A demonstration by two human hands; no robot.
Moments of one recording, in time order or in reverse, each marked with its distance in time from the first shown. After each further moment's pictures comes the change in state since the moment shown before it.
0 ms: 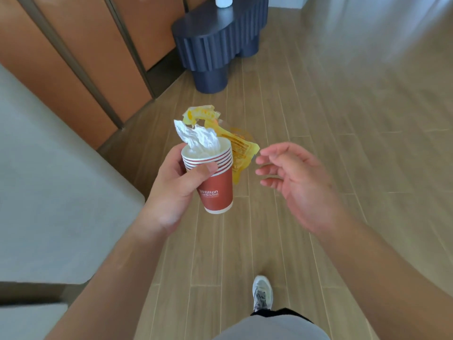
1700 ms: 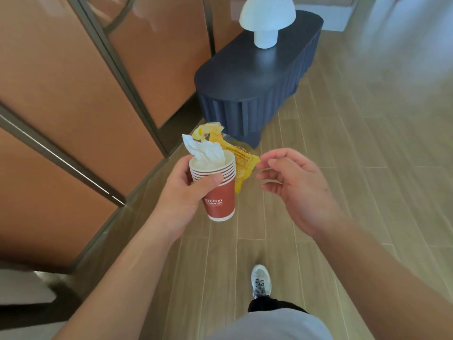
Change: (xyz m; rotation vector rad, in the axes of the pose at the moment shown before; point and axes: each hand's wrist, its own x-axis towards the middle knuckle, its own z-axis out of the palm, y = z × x) left_hand 0.905 -0.006 -0.248 0.063 0.055 -0.085; right_hand 0.918 -0.021 0.223 -0.033 -0.047 0.033
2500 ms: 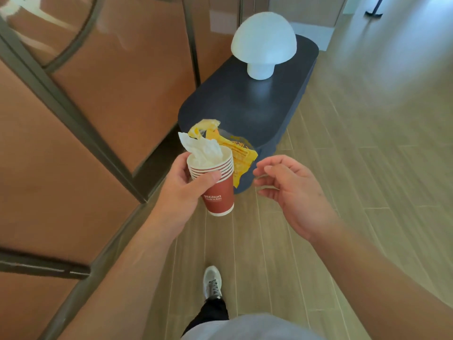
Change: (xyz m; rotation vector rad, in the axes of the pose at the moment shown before) left_hand 0.430 0.025 -0.052 -0.114 -0.084 0.048; right_hand 0.407 -0.033 0.052 -0.100 0.116 0.027
